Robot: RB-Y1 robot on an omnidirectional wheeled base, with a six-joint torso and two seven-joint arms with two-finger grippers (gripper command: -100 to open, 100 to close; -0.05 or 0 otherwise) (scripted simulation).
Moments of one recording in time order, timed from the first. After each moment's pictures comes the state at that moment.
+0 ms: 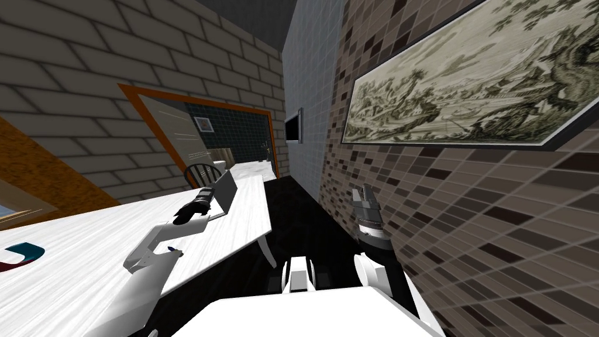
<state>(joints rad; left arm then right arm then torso) -0.08 0.49 0.48 -1.64 -0.11 0.38 -0.06 0.51 0.02 -0.04 -2.21 0.00 -0.60 0.10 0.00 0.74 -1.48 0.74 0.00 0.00</state>
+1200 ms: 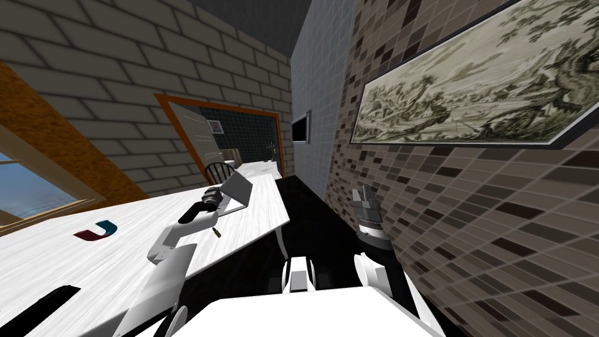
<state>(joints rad) -0.16 0.37 0.53 -1.59 0.07 0.35 0.11 0.51 0.02 -0.04 -2.21 0.00 -0.60 0.10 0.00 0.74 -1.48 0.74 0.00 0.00</state>
